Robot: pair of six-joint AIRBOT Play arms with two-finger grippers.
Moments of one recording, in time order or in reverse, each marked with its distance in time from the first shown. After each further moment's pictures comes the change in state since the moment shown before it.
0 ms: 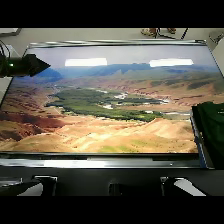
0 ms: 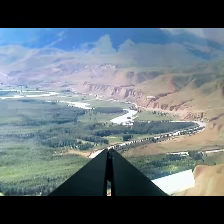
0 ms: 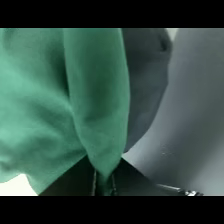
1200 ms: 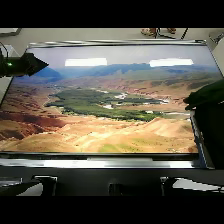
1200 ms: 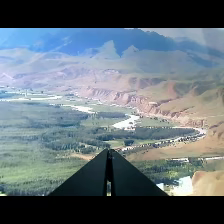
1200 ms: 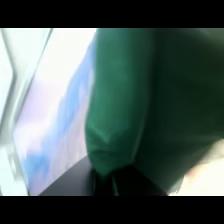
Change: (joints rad) left arm 0.014 0.000 0.000 0.000 0.013 -0.014; right arm 0.220 -0.299 0.632 0.876 -0.157 0.041
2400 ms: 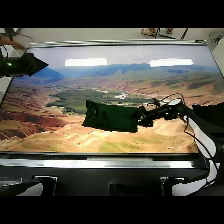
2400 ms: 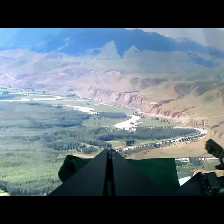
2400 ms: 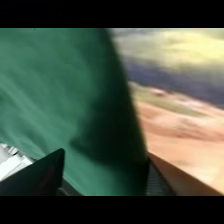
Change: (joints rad) left arm 0.001 0.000 0.000 0.002 0.000 -0.006; right arm 0.887 -0.175 -0.911 0.090 -0.390 -0.364
